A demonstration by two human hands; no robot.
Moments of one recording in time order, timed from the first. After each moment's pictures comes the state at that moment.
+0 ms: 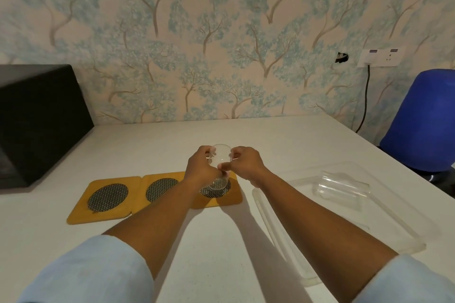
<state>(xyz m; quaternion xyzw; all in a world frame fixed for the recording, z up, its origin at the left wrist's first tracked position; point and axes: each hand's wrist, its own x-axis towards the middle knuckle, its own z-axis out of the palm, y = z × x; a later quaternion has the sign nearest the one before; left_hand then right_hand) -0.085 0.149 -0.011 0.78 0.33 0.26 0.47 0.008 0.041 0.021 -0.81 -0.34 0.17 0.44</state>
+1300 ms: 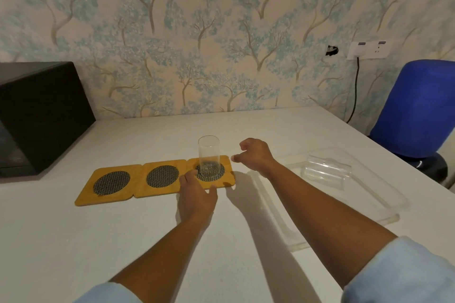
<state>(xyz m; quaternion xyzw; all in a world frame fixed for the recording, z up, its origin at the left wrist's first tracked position) -0.140 0.060 -0.071 0.77 0.47 0.32 0.29 0.014 -0.010 0.021 -0.85 -0.35 0.13 0.38</state>
